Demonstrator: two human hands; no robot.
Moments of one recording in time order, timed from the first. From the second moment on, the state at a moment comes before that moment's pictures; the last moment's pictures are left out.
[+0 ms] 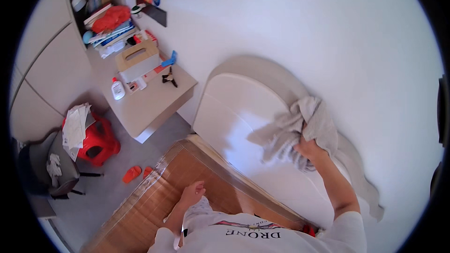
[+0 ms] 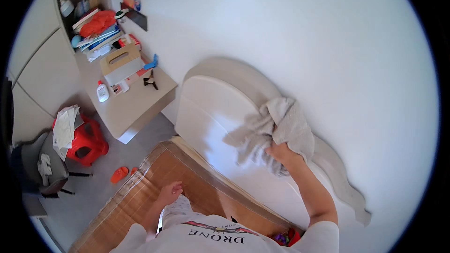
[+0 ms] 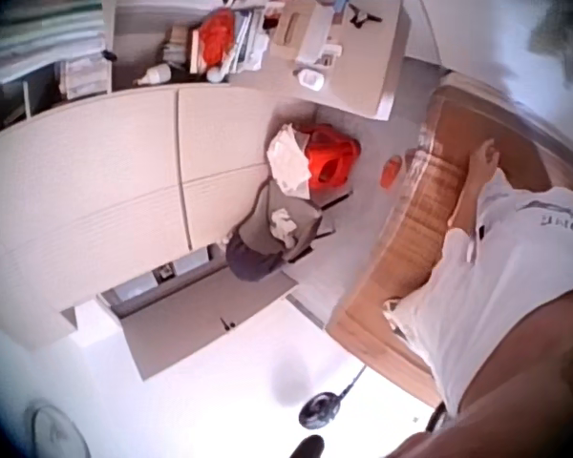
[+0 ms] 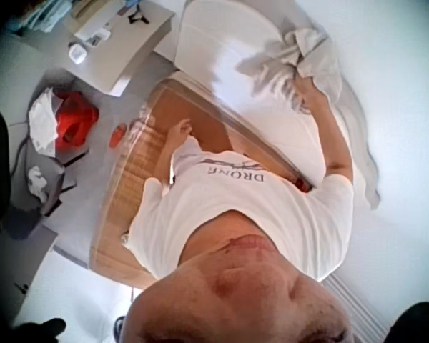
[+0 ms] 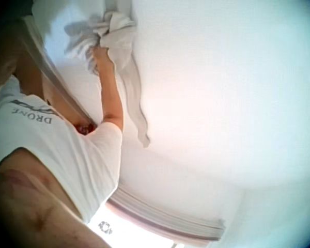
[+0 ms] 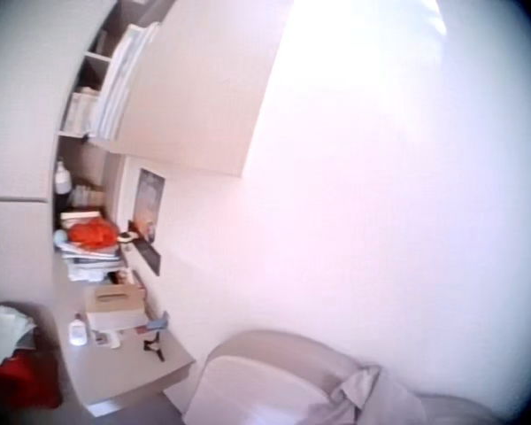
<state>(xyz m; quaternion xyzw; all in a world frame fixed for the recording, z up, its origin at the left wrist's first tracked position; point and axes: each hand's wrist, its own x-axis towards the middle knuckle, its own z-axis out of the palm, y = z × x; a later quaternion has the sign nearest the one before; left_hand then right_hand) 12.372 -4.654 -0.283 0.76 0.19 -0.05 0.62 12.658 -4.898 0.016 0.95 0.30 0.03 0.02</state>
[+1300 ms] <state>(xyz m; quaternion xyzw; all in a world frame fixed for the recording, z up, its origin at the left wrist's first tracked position) 12.414 -4.549 -0.360 0.60 0.34 -0.02 0.73 12.729 -4.647 -0.287 0.84 0.51 -0.04 0.21</state>
